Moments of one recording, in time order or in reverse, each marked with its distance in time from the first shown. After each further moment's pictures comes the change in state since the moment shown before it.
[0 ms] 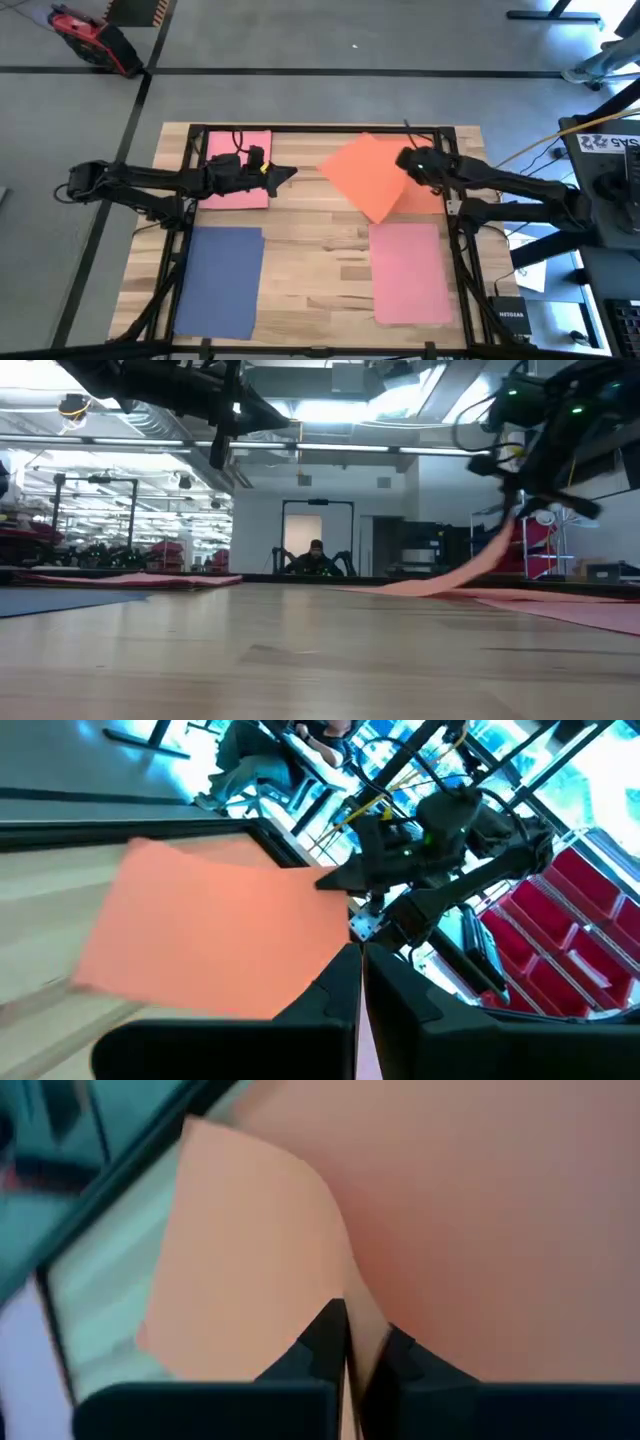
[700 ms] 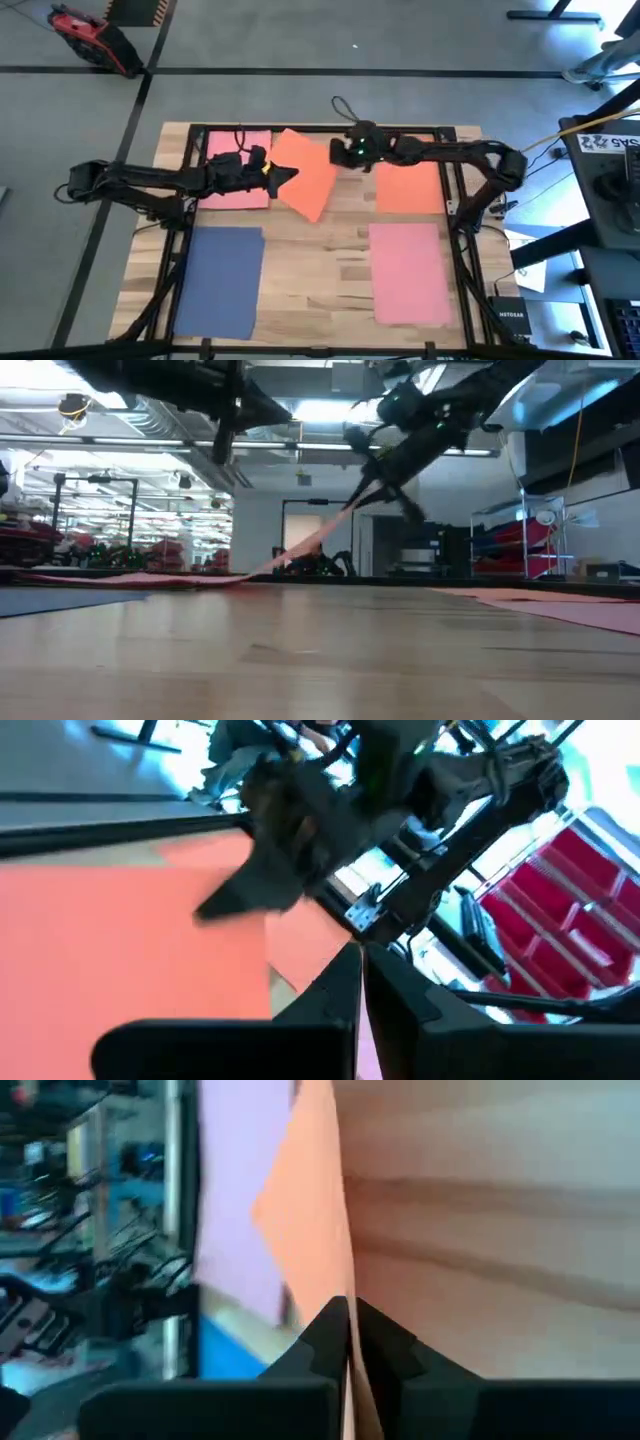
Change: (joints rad) left arm -0.005 0.000 0.020 -0.030 0.028 0.020; right arm 0.025 0.734 0.457 0.588 -0.496 -0.407
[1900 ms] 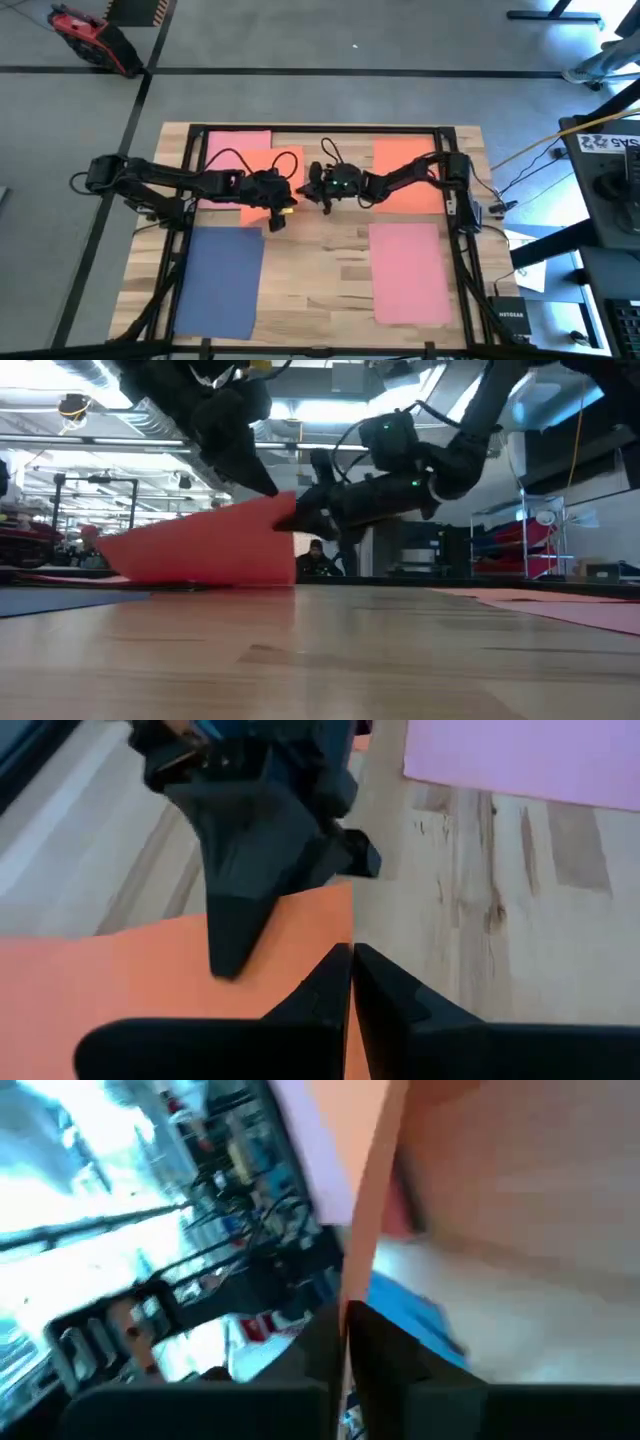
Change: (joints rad) left arm -0.105 0.202 0.189 -0.575 0.011 0.611; right arm 0.250 0.479 -0.025 0.999 -0.027 0.712
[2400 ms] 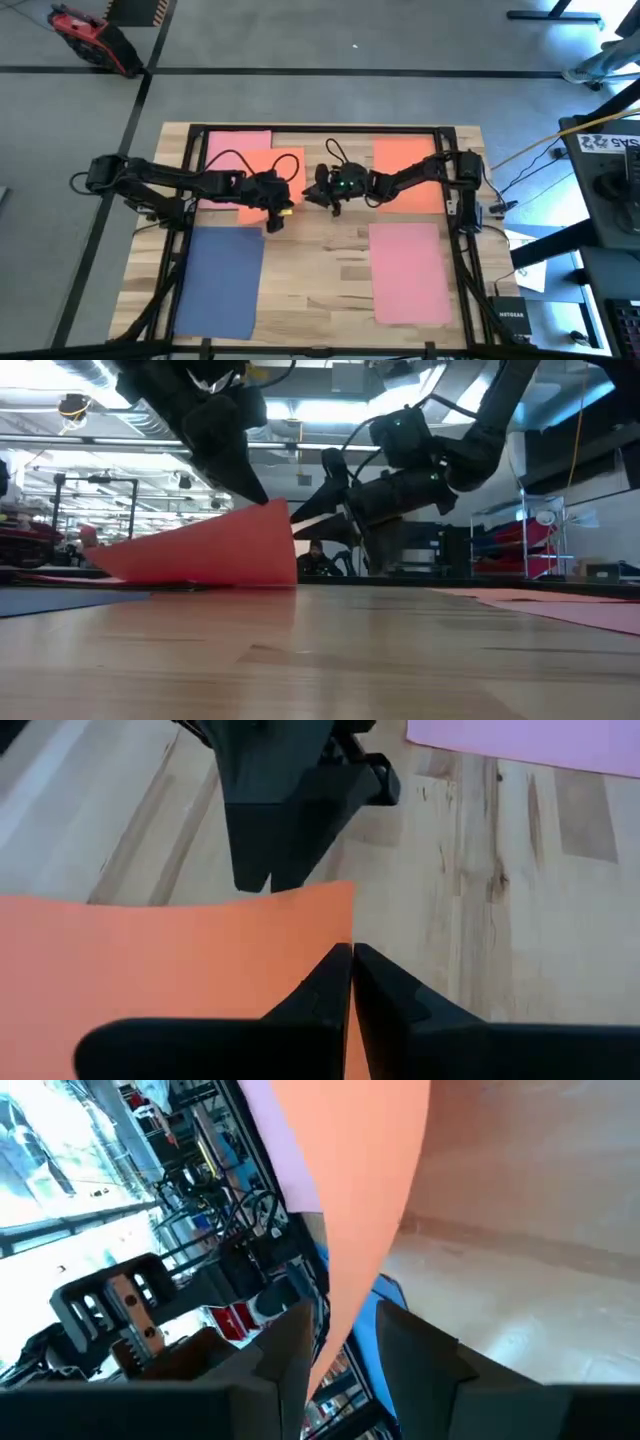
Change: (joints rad) left arm -0.002 0.000 0.000 -0.065 0.013 0.004; right arm -0.014 -0.119 -0.129 -0.105 -0.038 0.024
